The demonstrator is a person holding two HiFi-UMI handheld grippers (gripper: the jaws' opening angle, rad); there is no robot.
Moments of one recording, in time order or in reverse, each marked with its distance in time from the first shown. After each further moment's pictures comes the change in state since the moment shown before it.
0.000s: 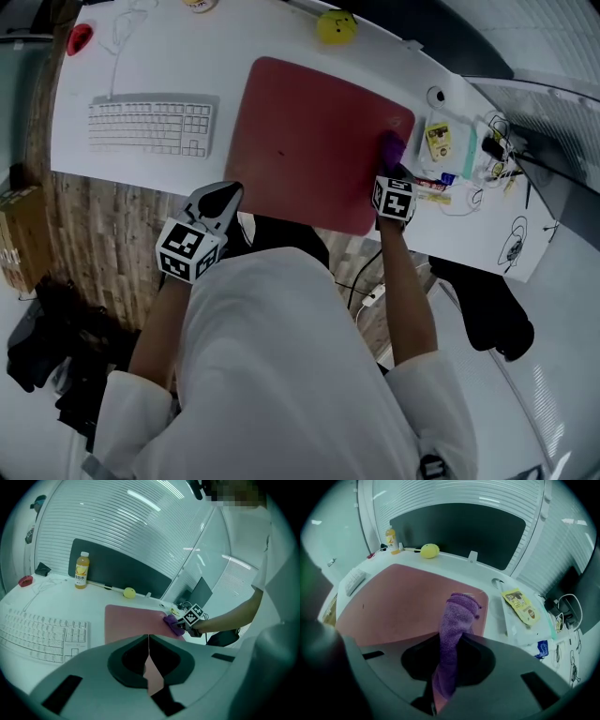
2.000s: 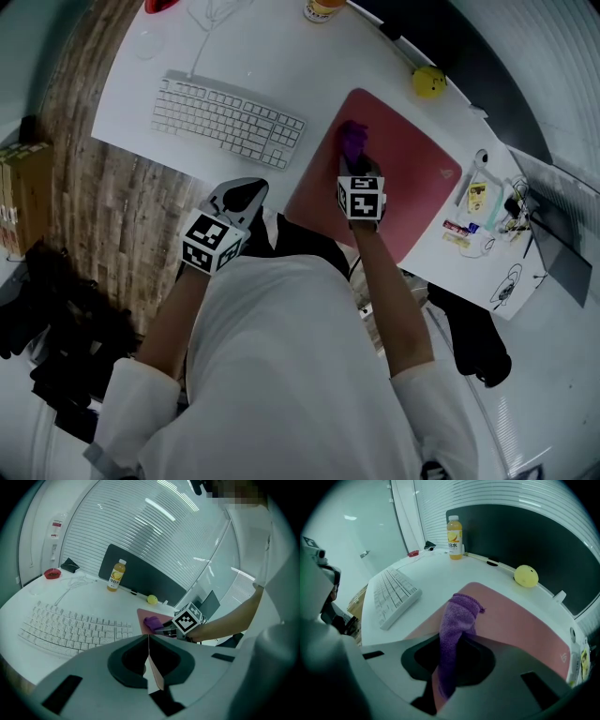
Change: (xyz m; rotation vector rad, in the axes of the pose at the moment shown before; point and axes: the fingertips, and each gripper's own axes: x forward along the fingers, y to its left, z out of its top) left arm -0.075 0.116 -0.009 -0.124 -0.070 0.050; right arm 0.018 0.293 0.119 -0.255 -0.041 0.278
